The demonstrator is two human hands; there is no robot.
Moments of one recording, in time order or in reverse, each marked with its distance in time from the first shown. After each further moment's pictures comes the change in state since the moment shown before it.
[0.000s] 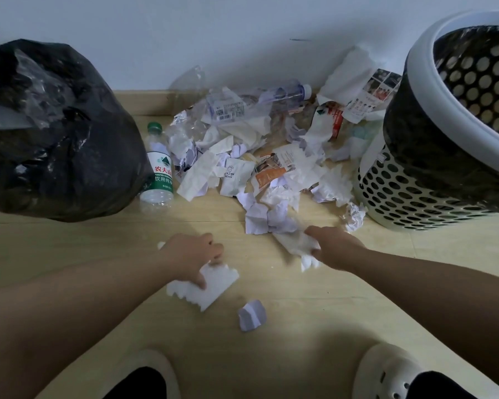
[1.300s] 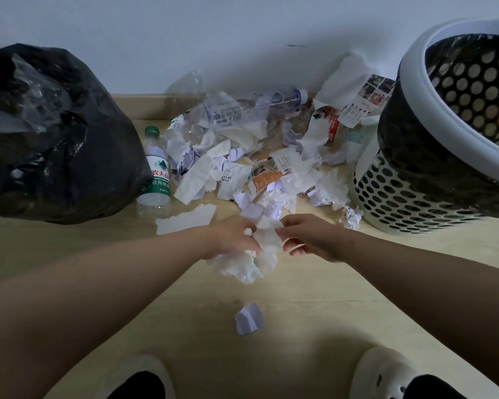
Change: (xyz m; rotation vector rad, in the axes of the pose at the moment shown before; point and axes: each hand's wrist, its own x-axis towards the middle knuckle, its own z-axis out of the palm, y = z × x) left_hand 0.021 0.046 -0.058 -1.205 0.083 -0.061; right_hand -0.001 -0.035 -0.031 1.096 -0.279 -0.007
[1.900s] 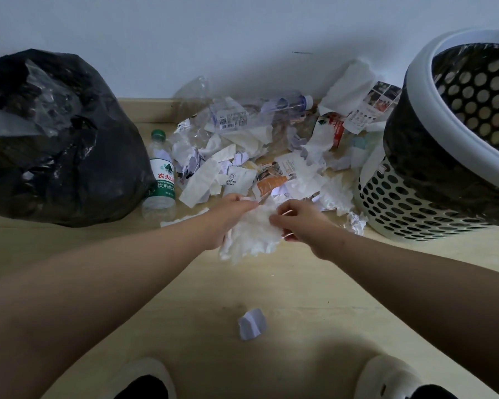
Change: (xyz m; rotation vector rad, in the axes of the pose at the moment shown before) left_hand 0.004 0.016 -0.019 -0.515 0.313 -0.074; right_hand 0.000 -0.029 0.021 0.031 0.276 -0.115
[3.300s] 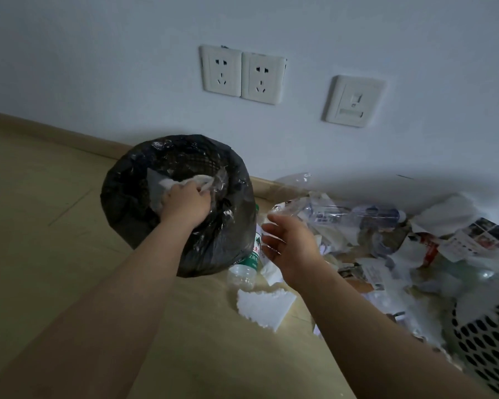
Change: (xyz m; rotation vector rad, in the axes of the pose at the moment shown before) left_hand -0.036 0.053 -0.230 0.562 0.832 0.030; right_hand -0.004 -0.156 0.146 0.585 -0.151 -0.077
